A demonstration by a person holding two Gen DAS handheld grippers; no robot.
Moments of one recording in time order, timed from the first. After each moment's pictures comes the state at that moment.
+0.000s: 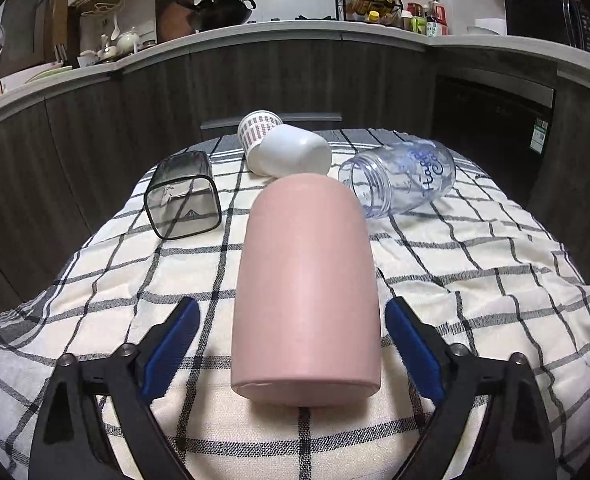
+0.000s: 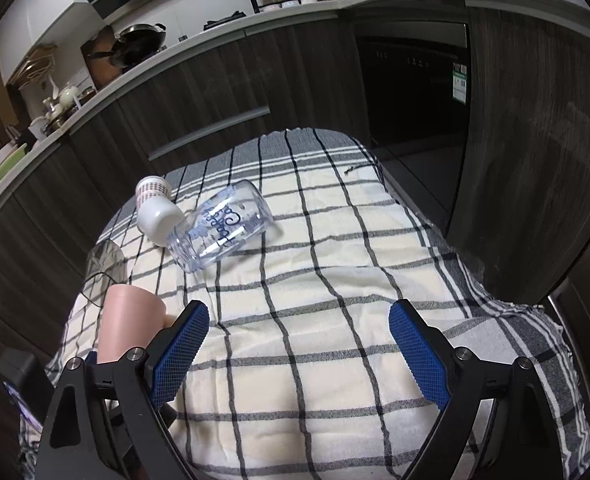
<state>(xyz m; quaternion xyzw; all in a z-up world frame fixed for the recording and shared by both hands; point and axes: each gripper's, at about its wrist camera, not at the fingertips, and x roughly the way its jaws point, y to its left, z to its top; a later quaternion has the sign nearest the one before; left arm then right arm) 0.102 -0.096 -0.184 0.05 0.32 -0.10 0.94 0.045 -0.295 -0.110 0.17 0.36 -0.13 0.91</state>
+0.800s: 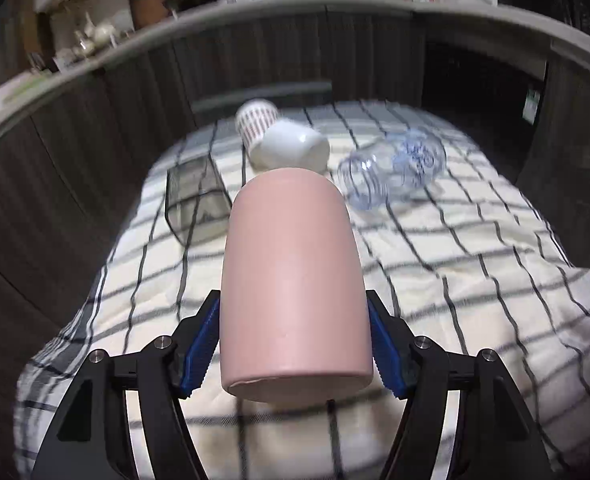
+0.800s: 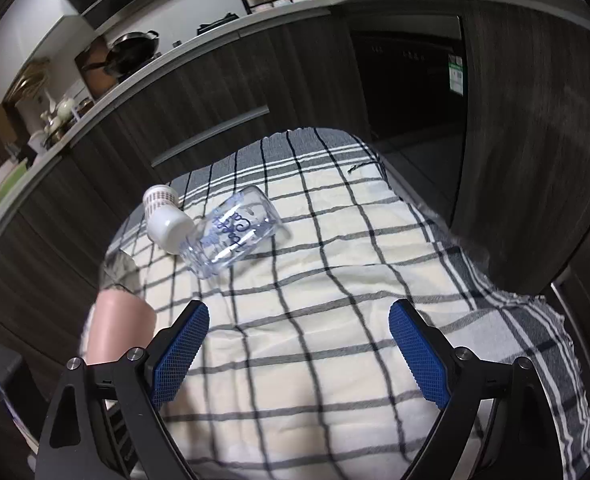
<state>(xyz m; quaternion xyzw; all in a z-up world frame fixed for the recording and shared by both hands) 0.106 -0.088 -0.131 0.11 0.42 -0.12 0.89 0.044 -0.296 -0.091 0.21 0.36 -0.13 0.90</state>
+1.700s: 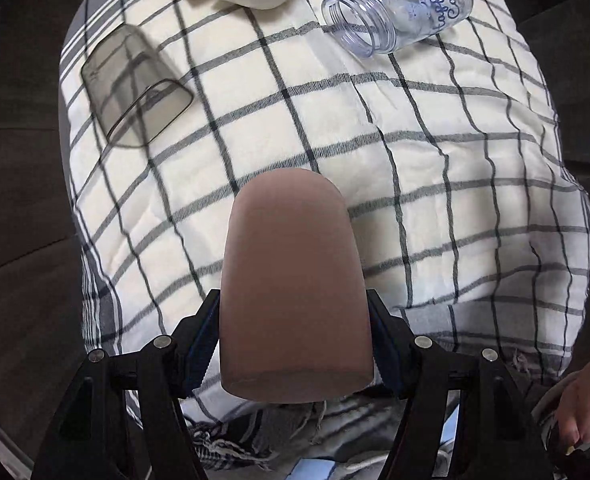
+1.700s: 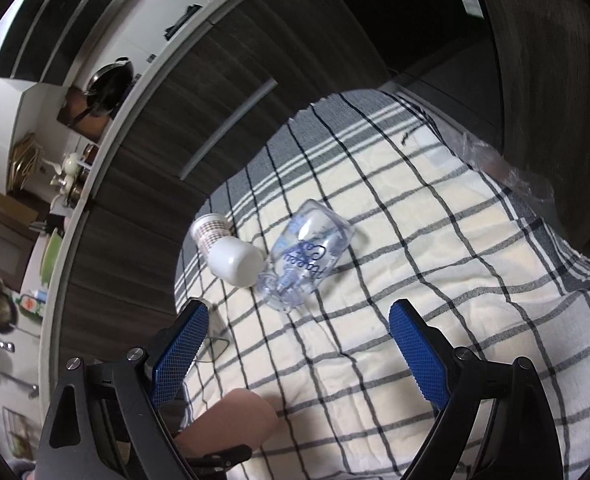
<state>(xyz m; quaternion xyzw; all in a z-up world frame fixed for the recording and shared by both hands) 0.198 -0.112 -0.132 0.20 0.76 -0.14 0.60 0.119 -0.316 -0.074 0.39 0.40 -0.07 0.82</state>
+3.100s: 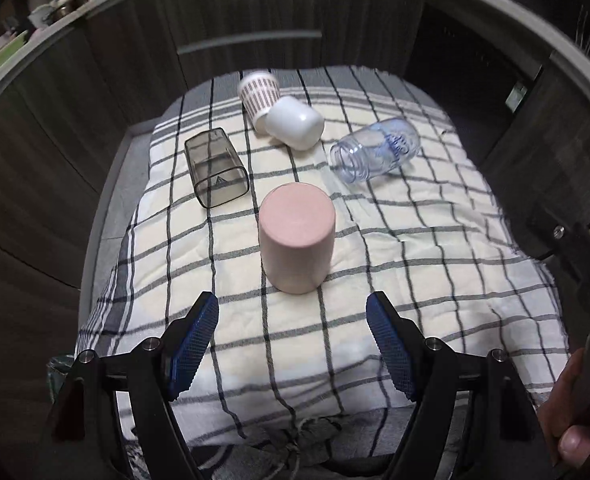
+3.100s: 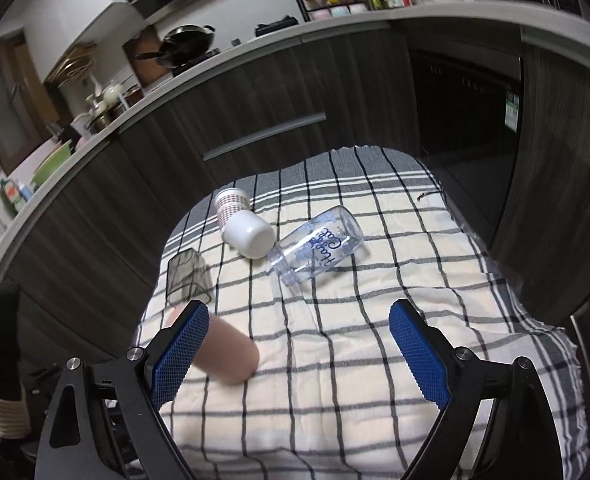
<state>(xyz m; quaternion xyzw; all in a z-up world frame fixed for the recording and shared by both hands) 0.095 -0.057 -0.047 0.08 0.52 -0.14 0.84 0.049 -0.234 -0.031 0.17 0.36 -0.06 0.92</state>
